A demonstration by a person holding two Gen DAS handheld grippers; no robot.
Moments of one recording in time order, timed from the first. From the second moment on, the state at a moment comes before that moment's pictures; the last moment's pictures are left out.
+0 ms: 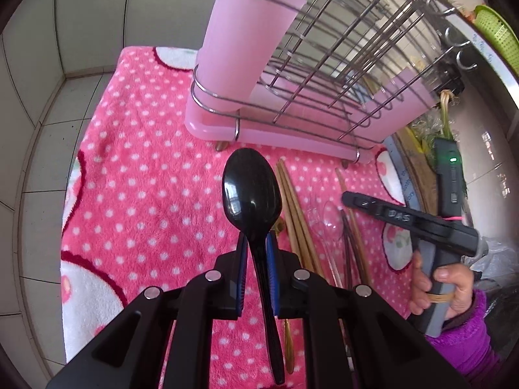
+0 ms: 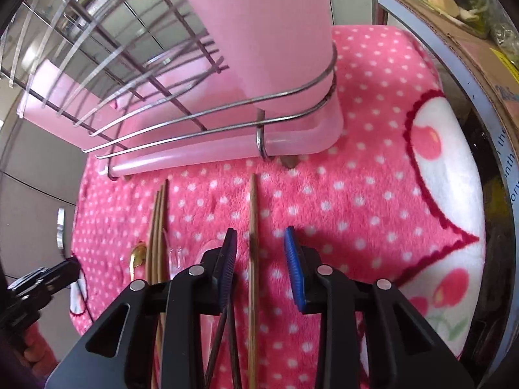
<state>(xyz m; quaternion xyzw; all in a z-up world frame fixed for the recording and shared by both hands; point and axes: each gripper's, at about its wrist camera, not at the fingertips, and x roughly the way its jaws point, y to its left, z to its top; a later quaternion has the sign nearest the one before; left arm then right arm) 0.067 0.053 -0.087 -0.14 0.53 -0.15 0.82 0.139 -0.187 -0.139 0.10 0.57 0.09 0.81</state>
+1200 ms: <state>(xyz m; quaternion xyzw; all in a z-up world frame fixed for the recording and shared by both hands) 0.019 0.084 0.076 -0.14 0.28 -0.13 0.94 0.038 -0.257 0.082 0.15 0.25 0.15 0.95</state>
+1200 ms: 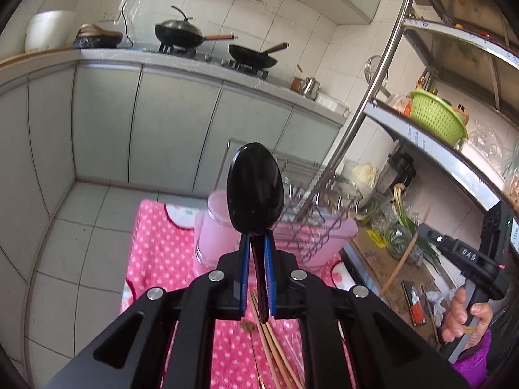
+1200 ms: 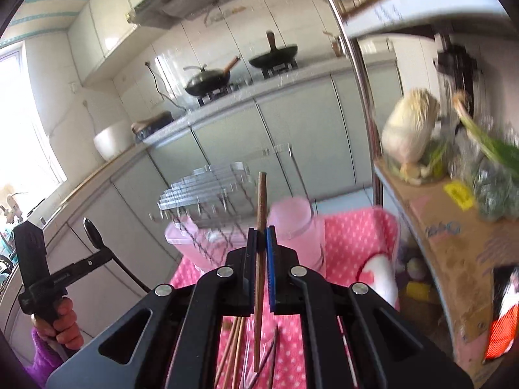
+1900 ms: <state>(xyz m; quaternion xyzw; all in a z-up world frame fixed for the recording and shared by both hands) 0.099 0.100 0.148 -0.12 0.22 -0.07 0.97 0.145 -0.262 0.156 0.10 0.15 0.08 0.98</state>
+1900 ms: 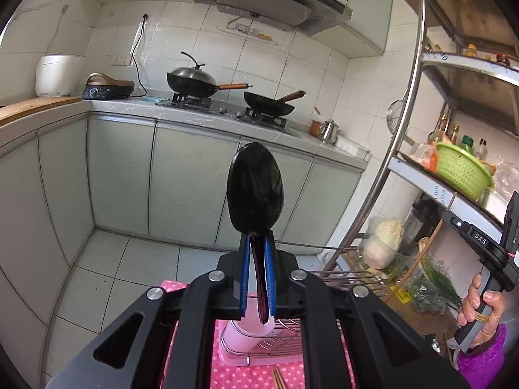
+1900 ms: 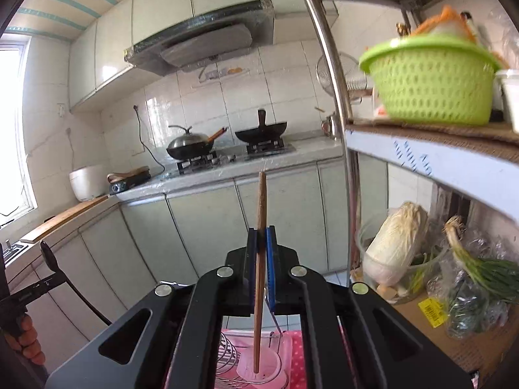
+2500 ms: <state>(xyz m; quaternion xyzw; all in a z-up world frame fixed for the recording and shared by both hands) 0.181 0.081 0.051 -0.10 0.38 -0.08 0.91 0.205 -0.246 0.072 0.11 0.30 0.09 0.94</state>
